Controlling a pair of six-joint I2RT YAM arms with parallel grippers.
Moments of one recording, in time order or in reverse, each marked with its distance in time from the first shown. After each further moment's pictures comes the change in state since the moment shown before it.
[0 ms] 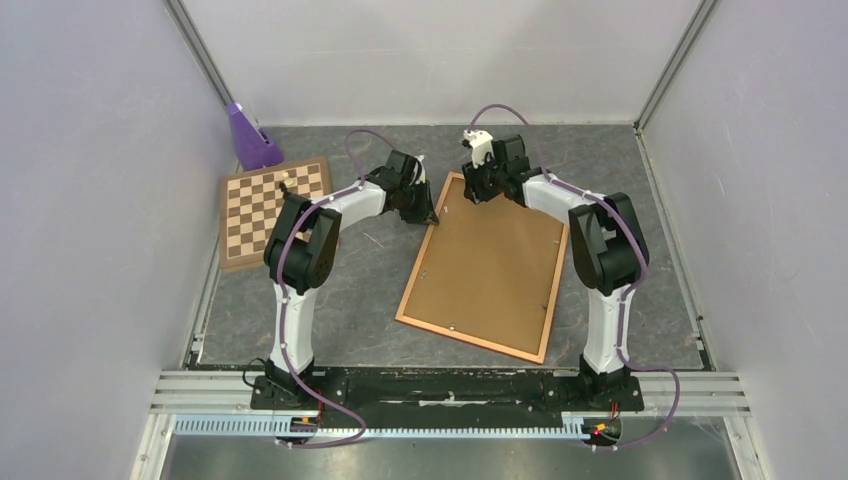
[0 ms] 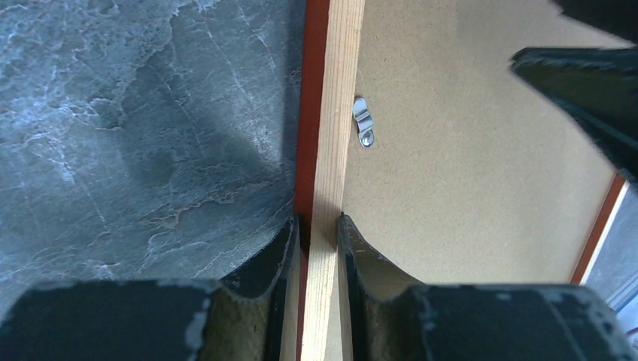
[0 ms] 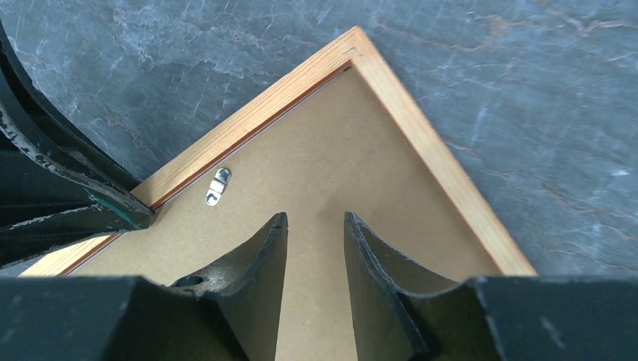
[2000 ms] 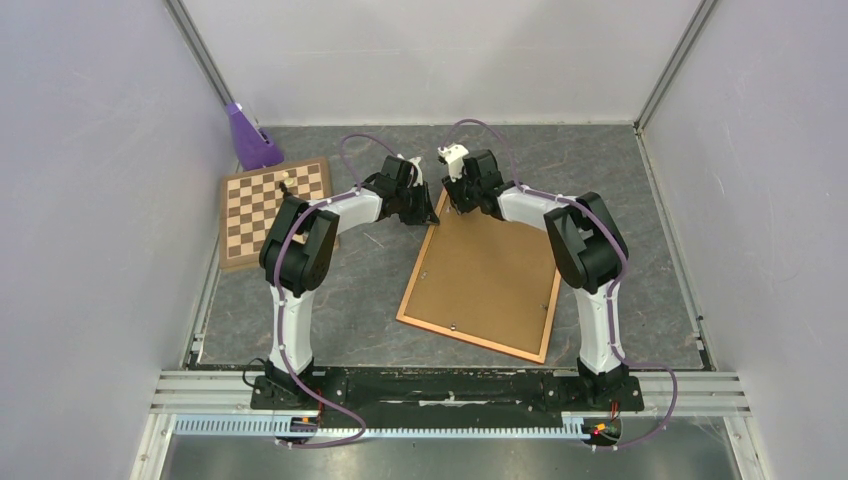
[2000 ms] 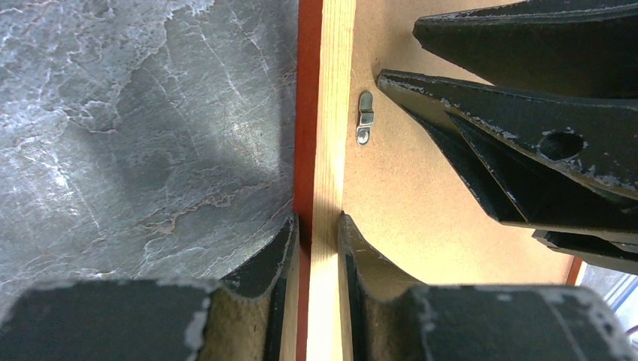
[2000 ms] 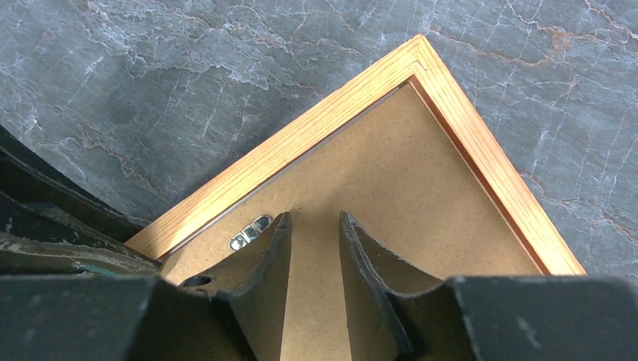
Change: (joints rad) left arm 0.012 -0.034 -0.106 0.150 0.027 -0.018; right arm 0.126 0.090 -0.006 0.092 0.204 -0.014
